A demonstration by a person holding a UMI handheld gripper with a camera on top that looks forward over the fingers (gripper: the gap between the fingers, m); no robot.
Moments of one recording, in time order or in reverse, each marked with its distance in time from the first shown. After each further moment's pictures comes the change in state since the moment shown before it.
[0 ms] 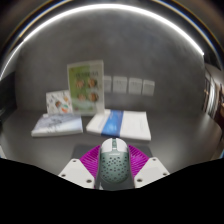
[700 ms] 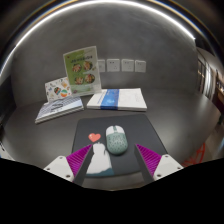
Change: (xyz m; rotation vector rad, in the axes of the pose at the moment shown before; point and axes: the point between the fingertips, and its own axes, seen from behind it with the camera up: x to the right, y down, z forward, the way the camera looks) arm -0.010 0.086 -0.059 -0.153 0.029 0.108
